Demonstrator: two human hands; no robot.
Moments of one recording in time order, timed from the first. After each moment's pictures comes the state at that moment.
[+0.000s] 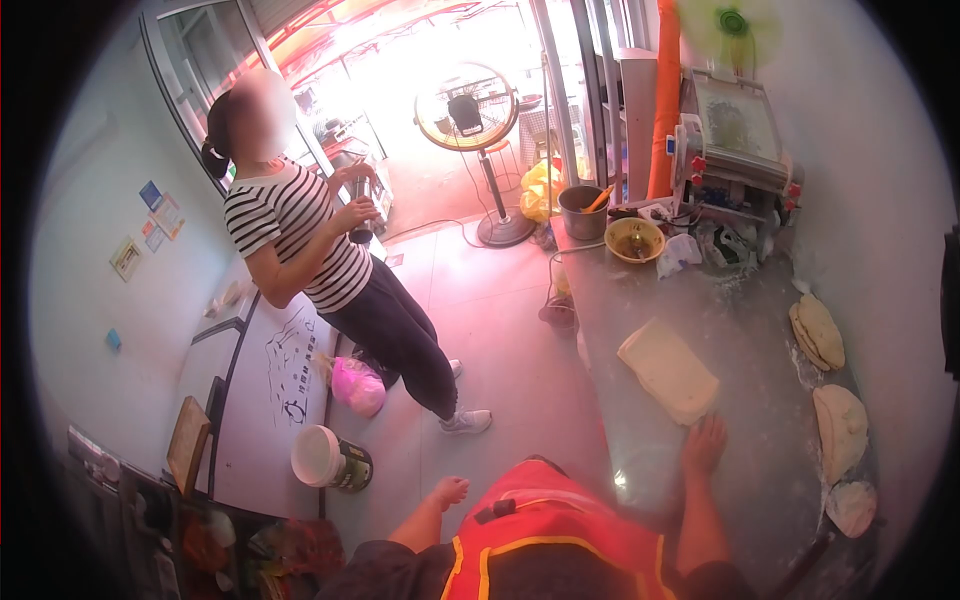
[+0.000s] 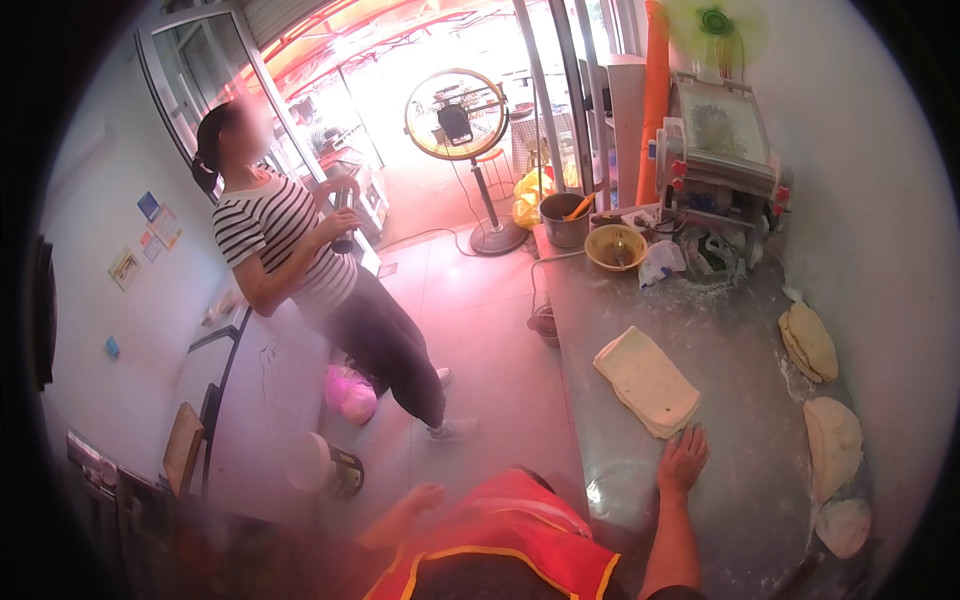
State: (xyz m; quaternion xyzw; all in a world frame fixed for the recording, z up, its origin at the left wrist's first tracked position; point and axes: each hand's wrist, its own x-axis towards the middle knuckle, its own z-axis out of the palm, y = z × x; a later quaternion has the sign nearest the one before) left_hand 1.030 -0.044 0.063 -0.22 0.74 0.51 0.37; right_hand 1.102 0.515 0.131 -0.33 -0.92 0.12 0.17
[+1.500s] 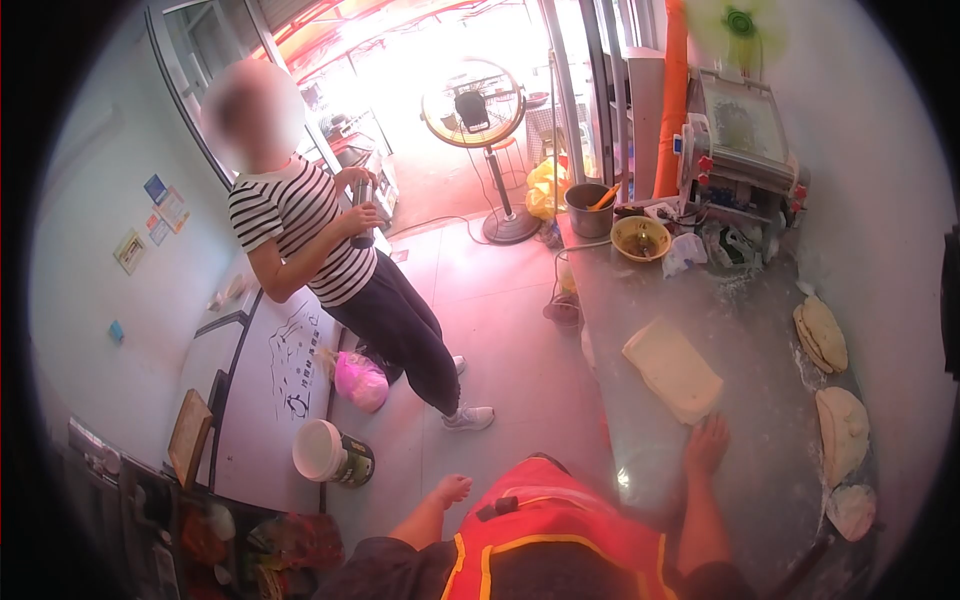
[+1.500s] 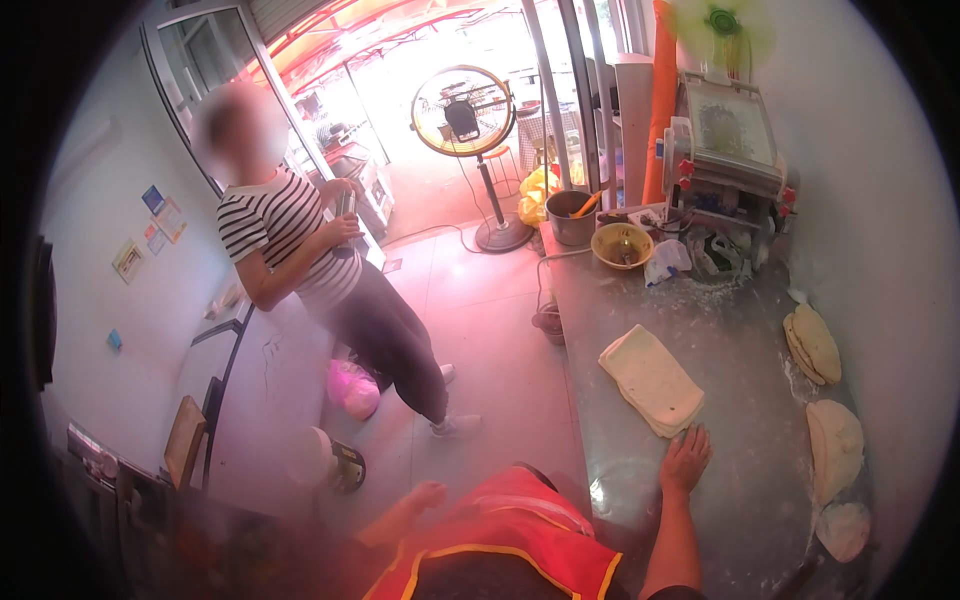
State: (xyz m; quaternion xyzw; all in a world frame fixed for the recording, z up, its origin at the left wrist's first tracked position) left_hand 1.034 -0.039 0.066 -0.24 0.74 0.50 0.38; right_hand 1.102 0.516 0.129 -0.32 -0.92 0.11 0.18
